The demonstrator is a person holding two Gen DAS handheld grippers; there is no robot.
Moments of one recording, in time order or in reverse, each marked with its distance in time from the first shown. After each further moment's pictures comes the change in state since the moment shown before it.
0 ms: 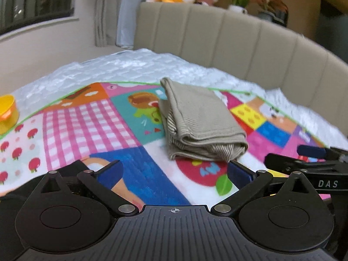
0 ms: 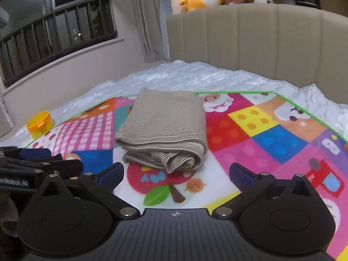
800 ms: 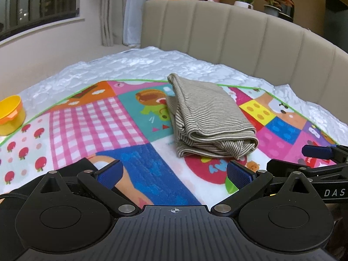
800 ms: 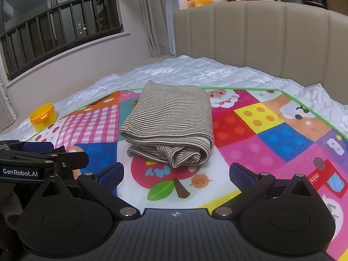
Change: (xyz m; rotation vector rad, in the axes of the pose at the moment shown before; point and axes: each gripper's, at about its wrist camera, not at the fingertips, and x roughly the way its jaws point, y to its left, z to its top) left arm 0.003 0.004 -0.003 -0.015 0.005 0.048; right arm 0.001 0.004 -0.004 -0.008 0.018 0.016
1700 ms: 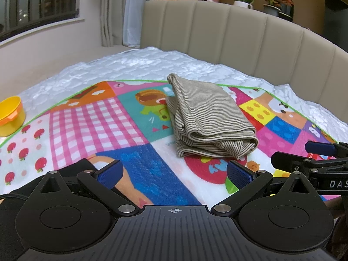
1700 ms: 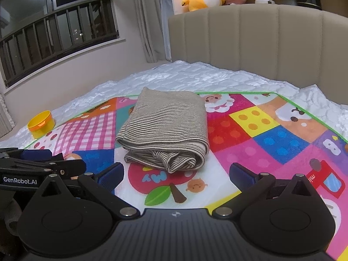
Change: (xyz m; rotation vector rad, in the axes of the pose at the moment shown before) left arm 0.001 0.002 0.000 0.006 -0.004 -0.006; right arm -0.004 -0.005 0.003 0.025 -0.029 -0.013
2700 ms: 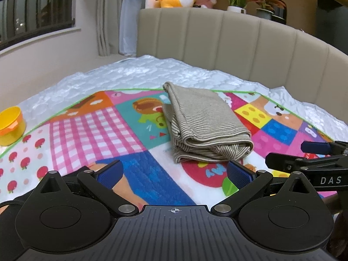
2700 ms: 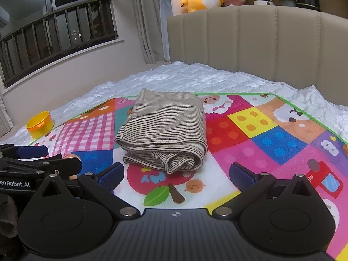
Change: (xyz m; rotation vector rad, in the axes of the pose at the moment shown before) left arm -0.008 -0.003 0.001 0.042 -0.038 -0.008; right arm -0.003 0.000 -0.001 -0.004 -0.007 -0.008
